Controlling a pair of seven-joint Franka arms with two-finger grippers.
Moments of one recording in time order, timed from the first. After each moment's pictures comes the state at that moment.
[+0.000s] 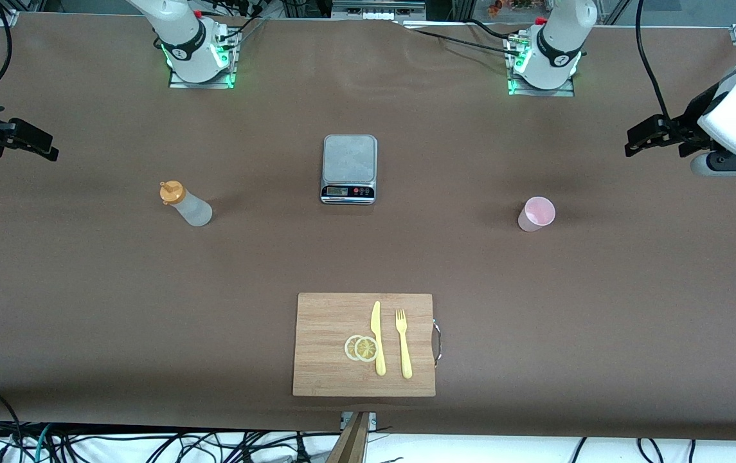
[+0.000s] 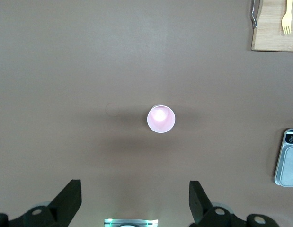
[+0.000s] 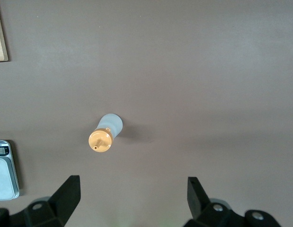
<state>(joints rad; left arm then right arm) 0.06 0.00 -0.11 -1.63 -0.04 1.49 -0.09 0.07 0.00 -0.13 -1.64 -0.01 1.58 0.00</state>
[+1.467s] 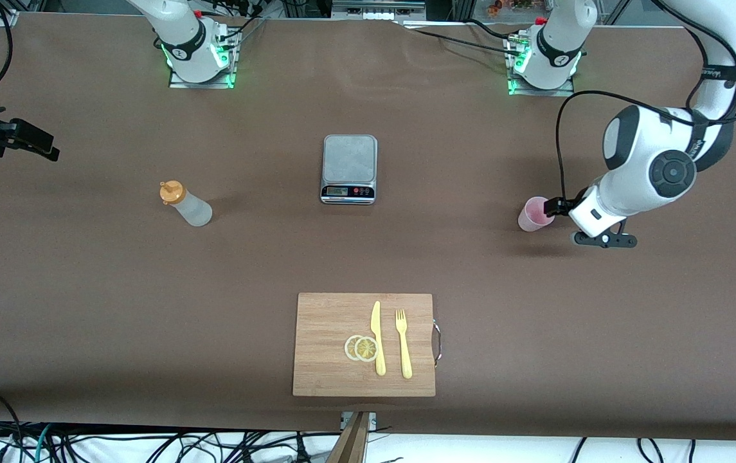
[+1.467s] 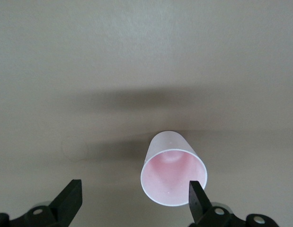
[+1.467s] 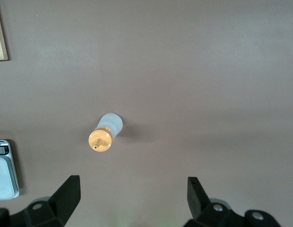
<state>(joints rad) 0.02 0.23 -0.12 -2.13 0.00 2.18 -0.05 0.07 0.00 -0.13 -1.64 -0.01 1.58 0.00</state>
